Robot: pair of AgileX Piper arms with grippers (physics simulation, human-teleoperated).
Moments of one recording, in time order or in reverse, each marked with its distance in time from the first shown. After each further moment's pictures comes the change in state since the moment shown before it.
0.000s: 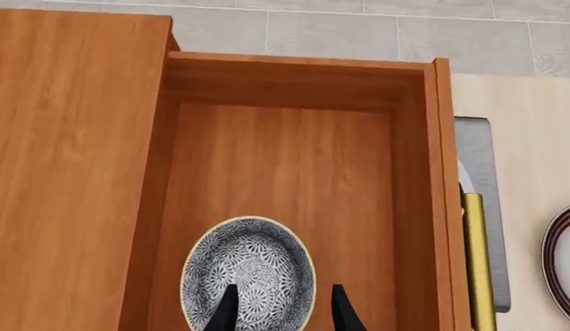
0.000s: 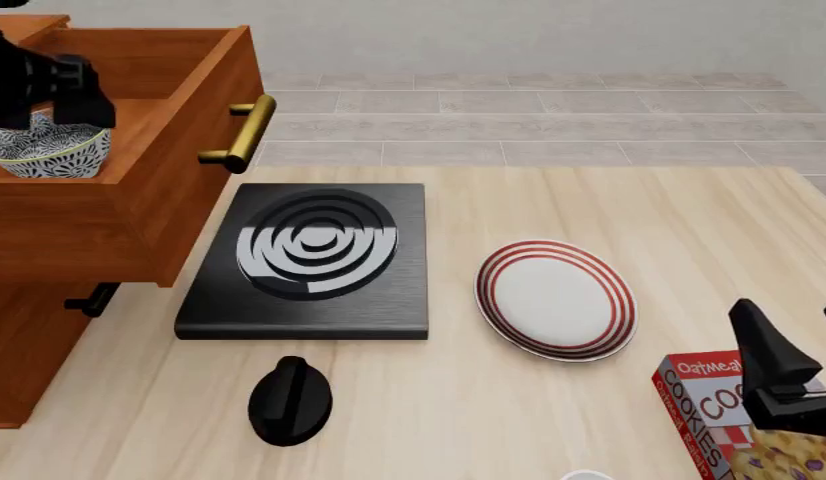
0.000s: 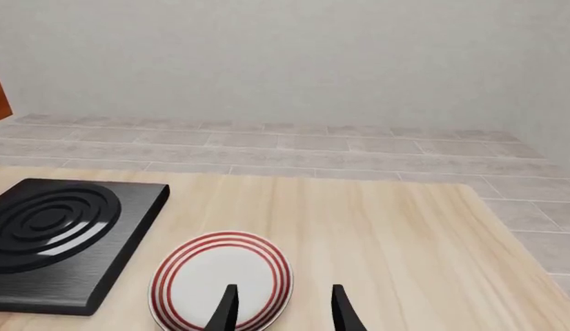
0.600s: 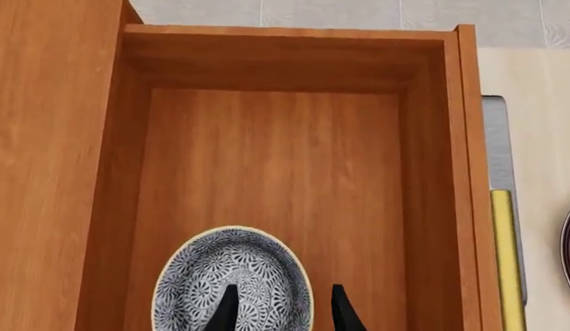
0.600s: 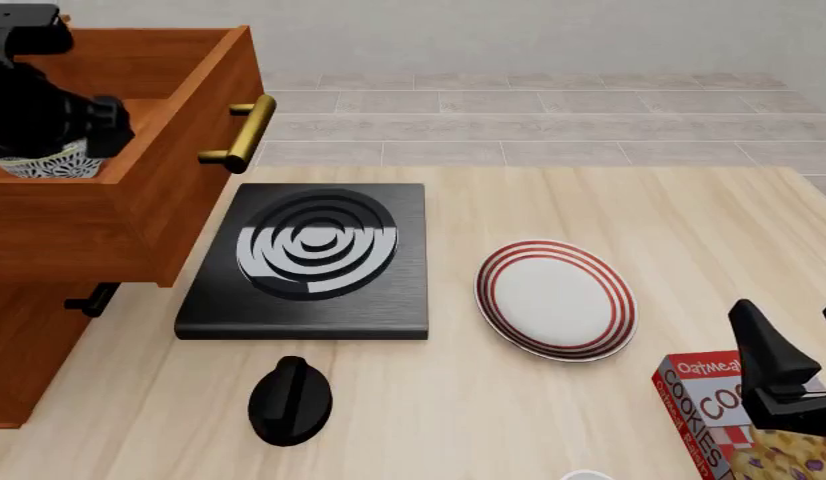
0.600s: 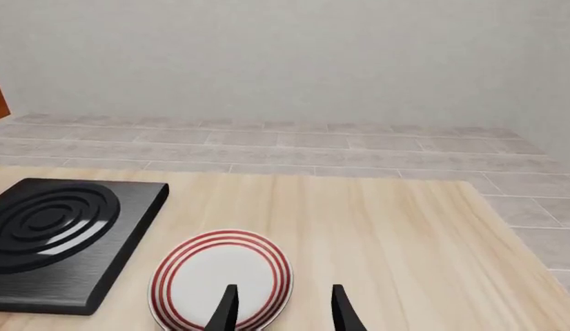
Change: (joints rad) left arm -0.015 0.045 0.083 -0.069 0.010; right arm -0.004 0.003 0.002 0.001 0.006
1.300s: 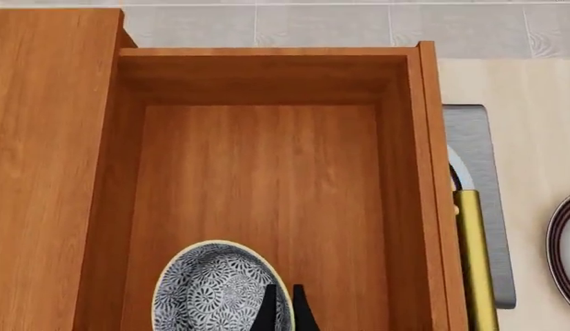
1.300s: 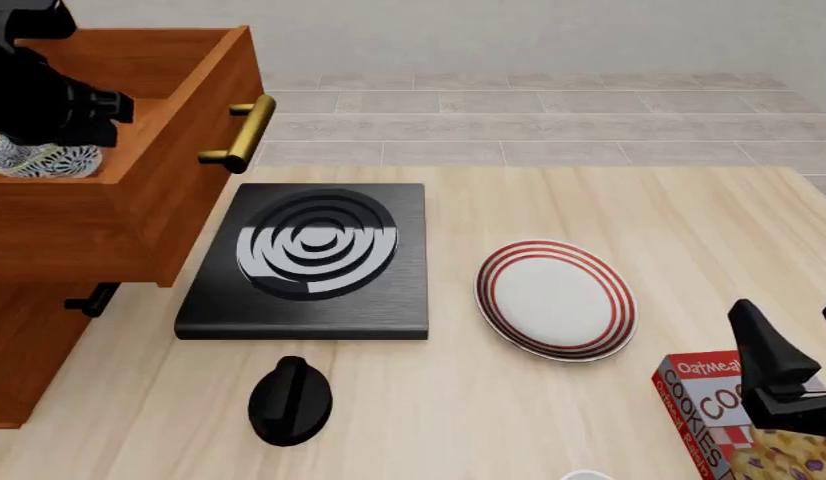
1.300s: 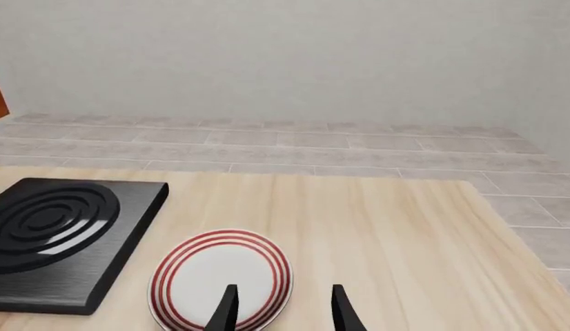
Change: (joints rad) left arm -0.033 -0.017 -0.016 -0.013 -0.009; right arm 0.000 0.005 0.000 -0.003 0.000
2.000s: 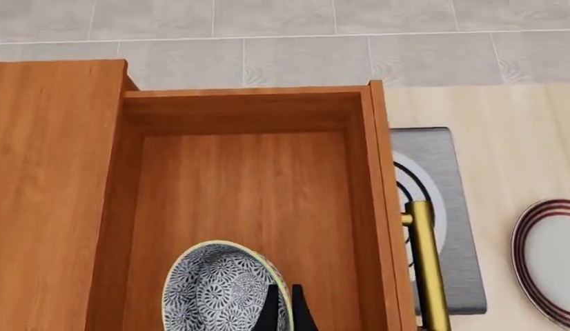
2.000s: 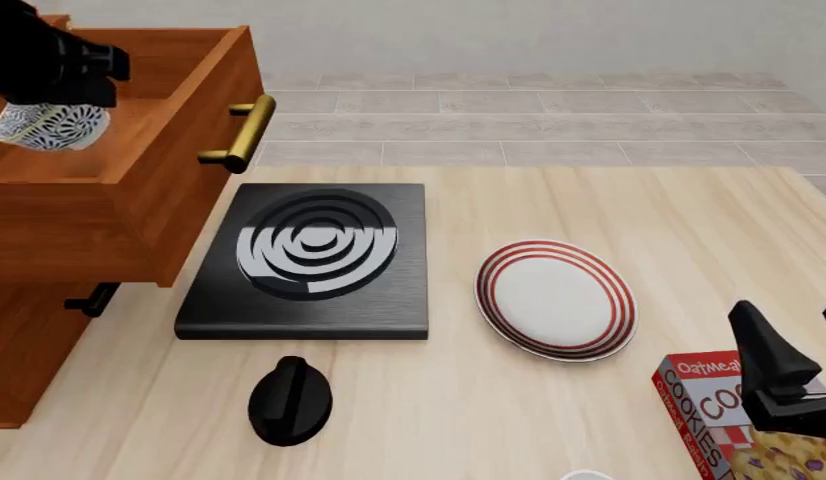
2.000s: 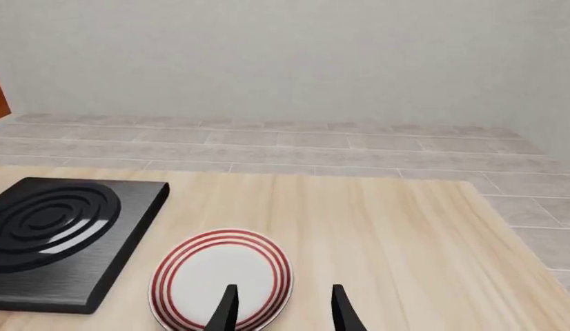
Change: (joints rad) left arm -0.036 -0.011 -0.104 0.040 -0.003; right arm 0.002 -0.014 0.000 0.012 -0.001
